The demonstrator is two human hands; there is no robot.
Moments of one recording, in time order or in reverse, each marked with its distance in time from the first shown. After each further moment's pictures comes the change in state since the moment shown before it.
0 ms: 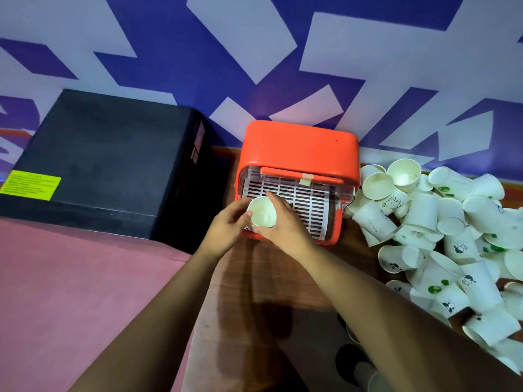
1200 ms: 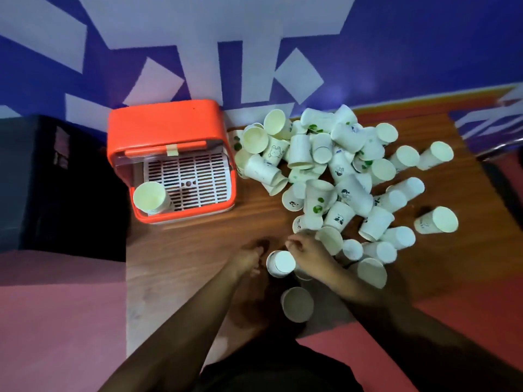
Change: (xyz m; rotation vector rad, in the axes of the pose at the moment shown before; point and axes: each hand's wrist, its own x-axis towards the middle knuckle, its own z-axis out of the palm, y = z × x) left_hand -0.114 0.027 0.247 0.142 -0.408 -0.630; right_hand -0.233 0.176 -0.103 0.035 0.104 0.422
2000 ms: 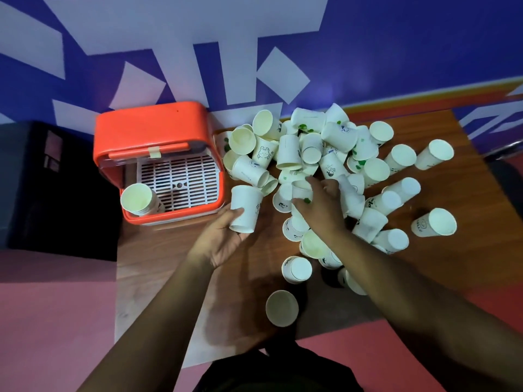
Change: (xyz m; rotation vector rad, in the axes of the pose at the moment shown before) left_hand -0.016 0.050 -0.019 -0.940 -0.318 0.283; right_hand 0.060 0.016 -0.075 -0.095 0.492 -0.102
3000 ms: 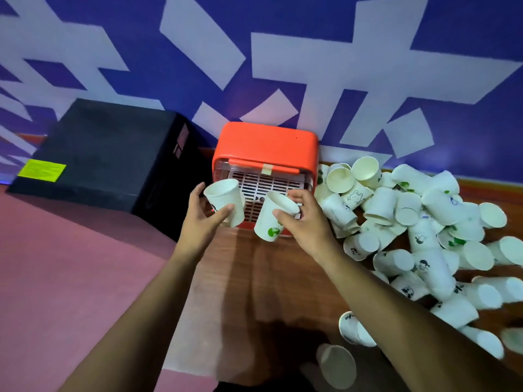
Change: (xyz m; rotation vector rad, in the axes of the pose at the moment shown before) left_hand -0.087 0.125 -0.133 0.556 0.556 0.686; right_hand -0.019 -0.218 0.064 0.628 -0.445 -0.160
